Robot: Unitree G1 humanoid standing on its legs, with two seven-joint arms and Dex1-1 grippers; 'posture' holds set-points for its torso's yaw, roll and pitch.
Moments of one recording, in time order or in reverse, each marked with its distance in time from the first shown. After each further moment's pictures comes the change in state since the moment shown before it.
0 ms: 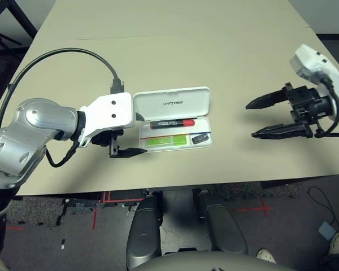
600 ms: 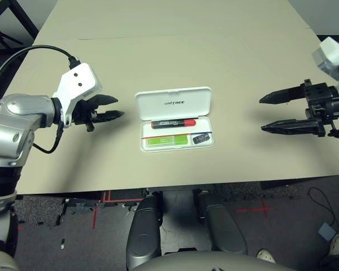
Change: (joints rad) left arm -0.069 -0.226 0.135 0.567 0.066 -0.206 0.145; right arm 0.030 -0.064 -0.075 0.016 0.080 0.016 -0.067
